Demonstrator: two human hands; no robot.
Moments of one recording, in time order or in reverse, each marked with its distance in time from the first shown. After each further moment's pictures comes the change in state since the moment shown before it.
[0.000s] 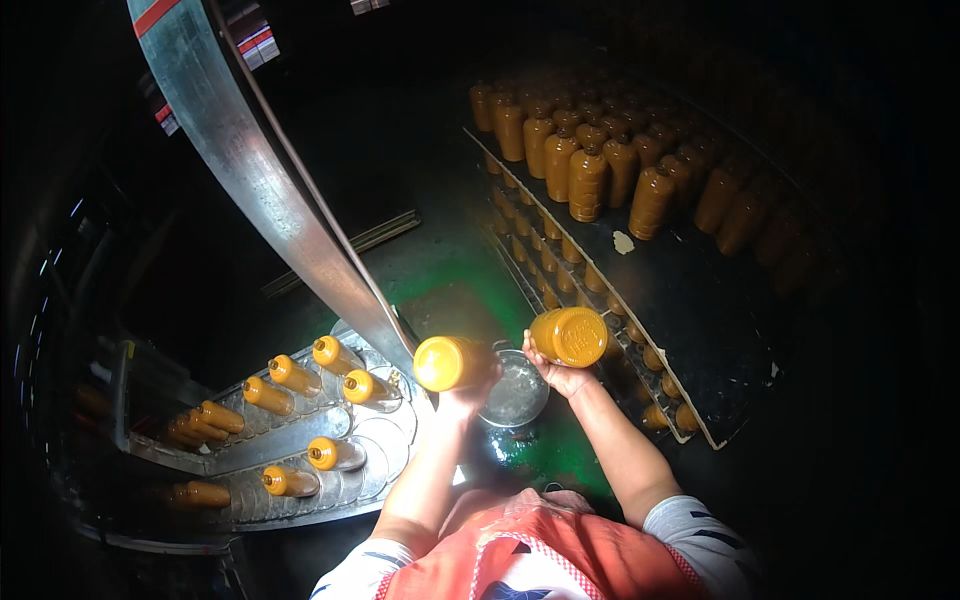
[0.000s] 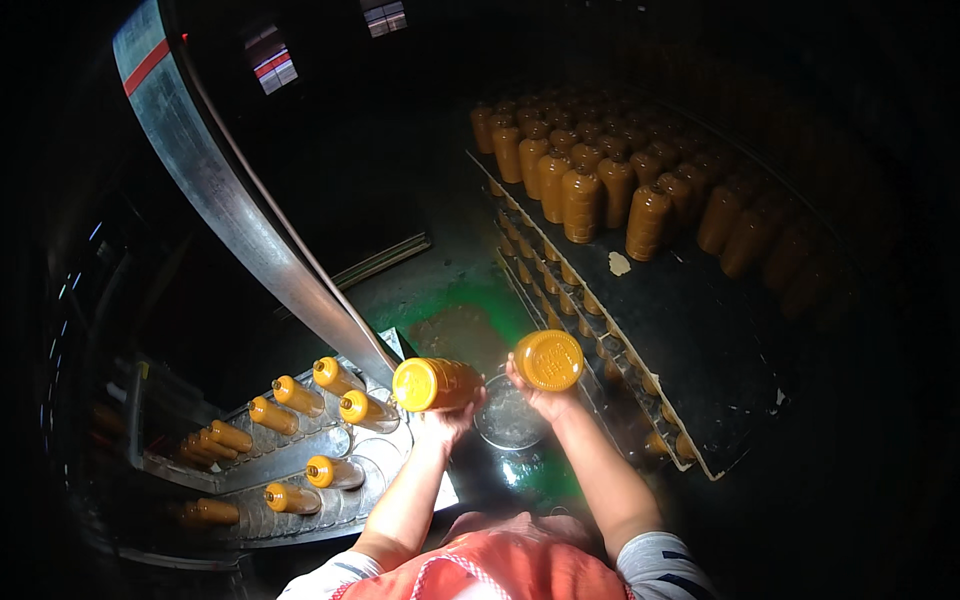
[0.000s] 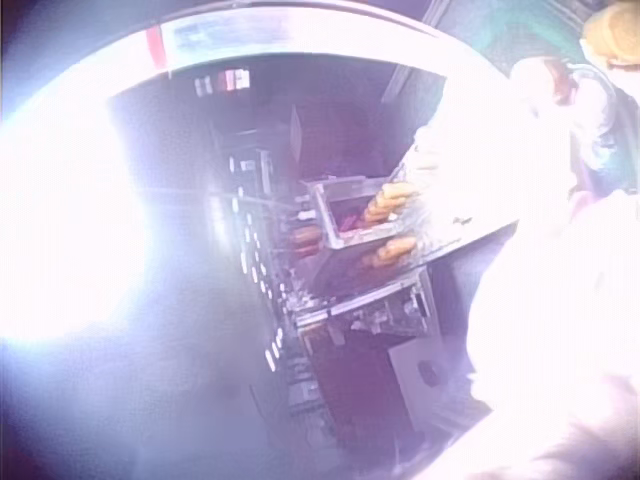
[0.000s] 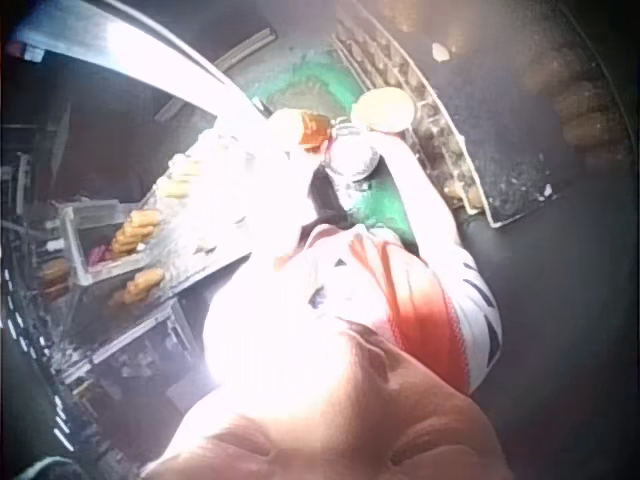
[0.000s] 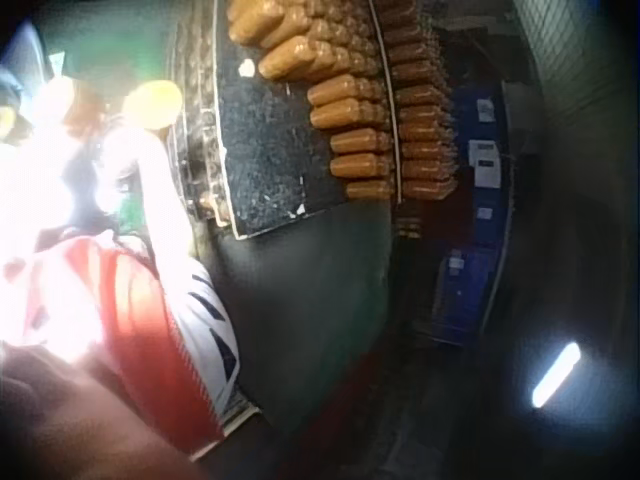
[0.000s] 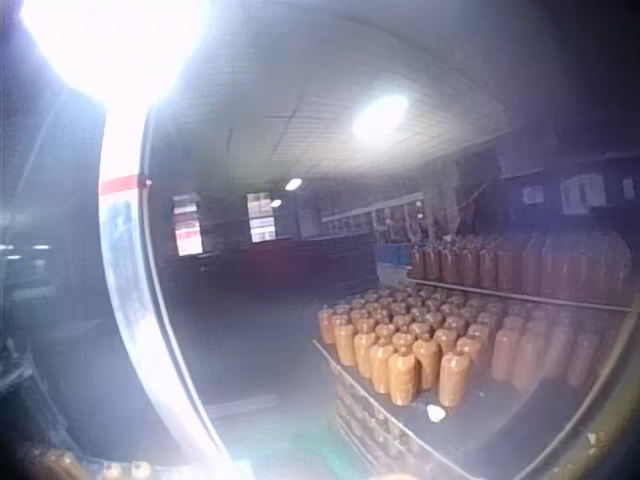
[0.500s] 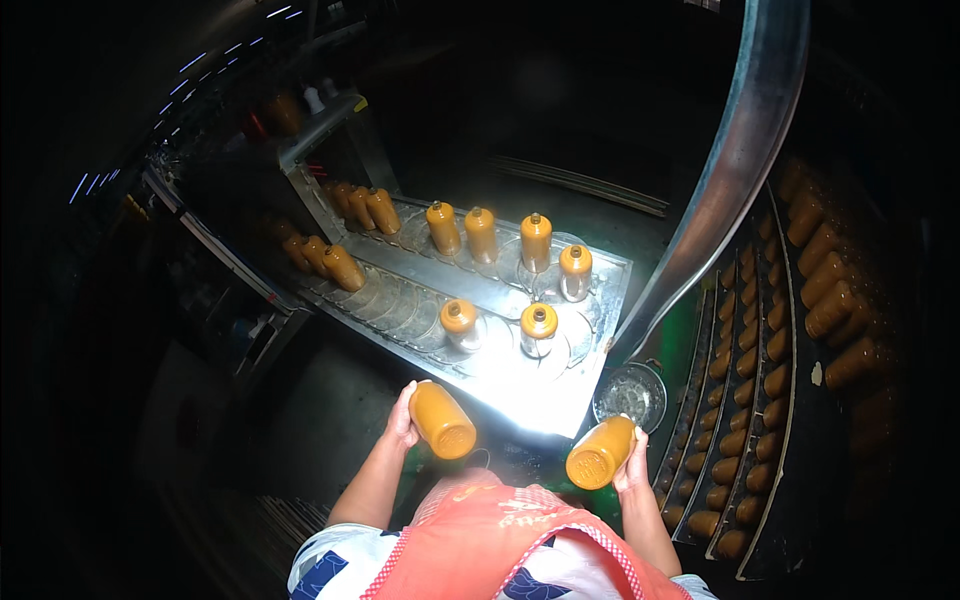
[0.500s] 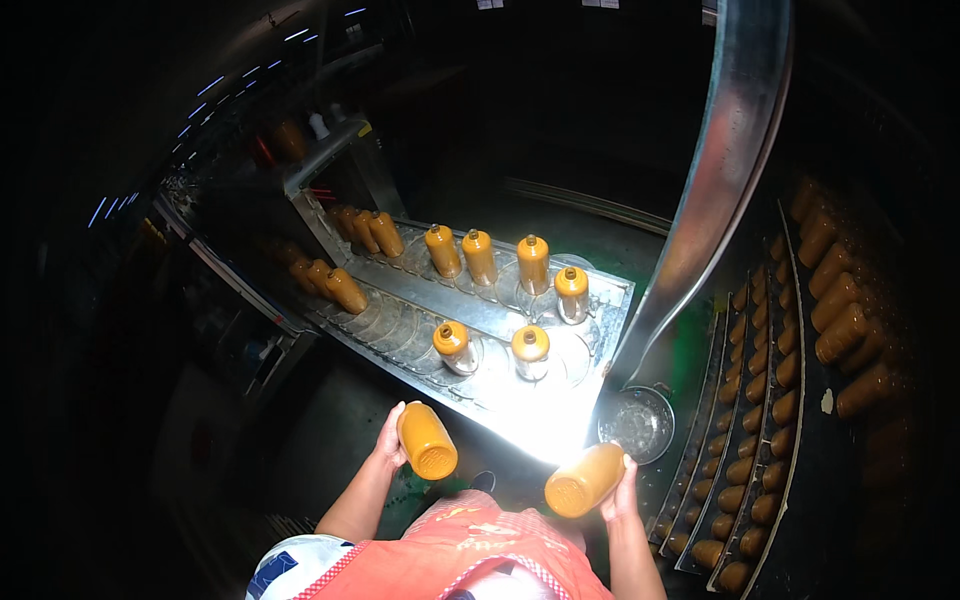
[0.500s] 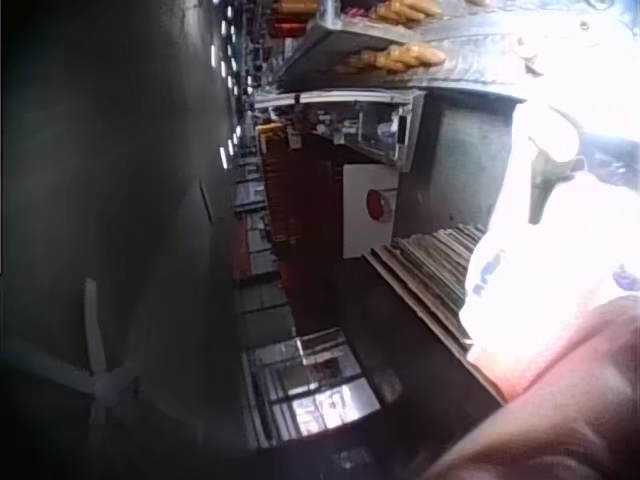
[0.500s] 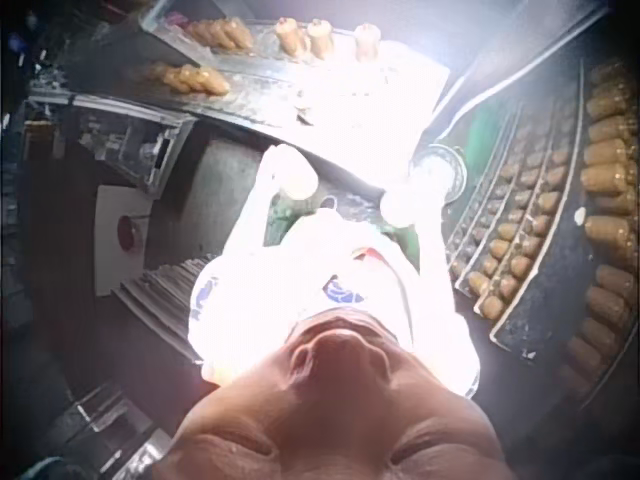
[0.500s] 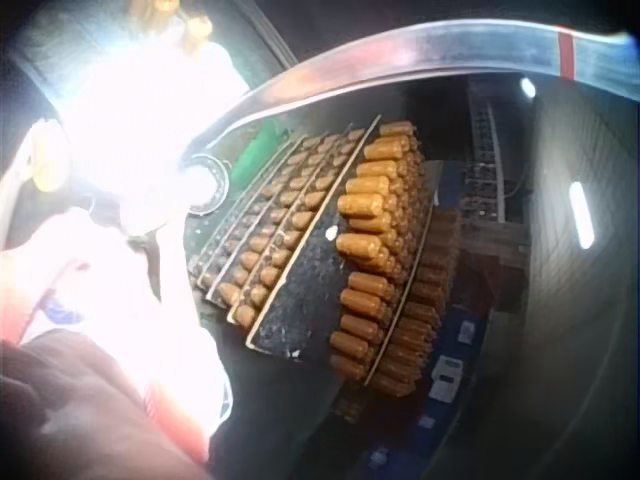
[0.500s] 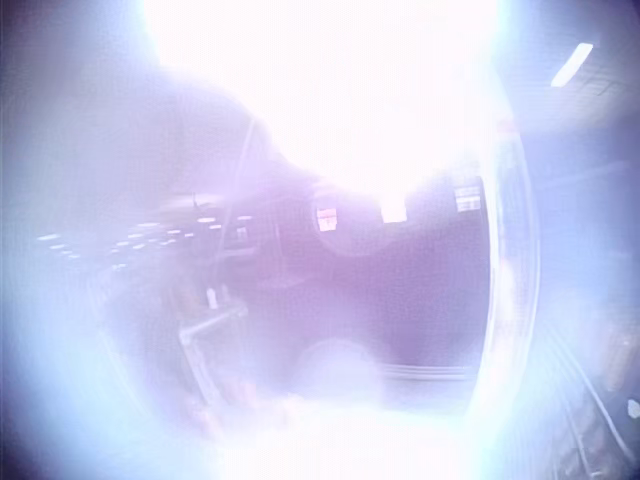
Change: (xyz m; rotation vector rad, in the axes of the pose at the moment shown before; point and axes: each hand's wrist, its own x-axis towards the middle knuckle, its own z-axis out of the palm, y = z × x) left_hand -0.442 0.005 -0.187 0.276 0.559 0.951; right_hand -0.126 0.201 -0.066 -0.947 0.356 0.188
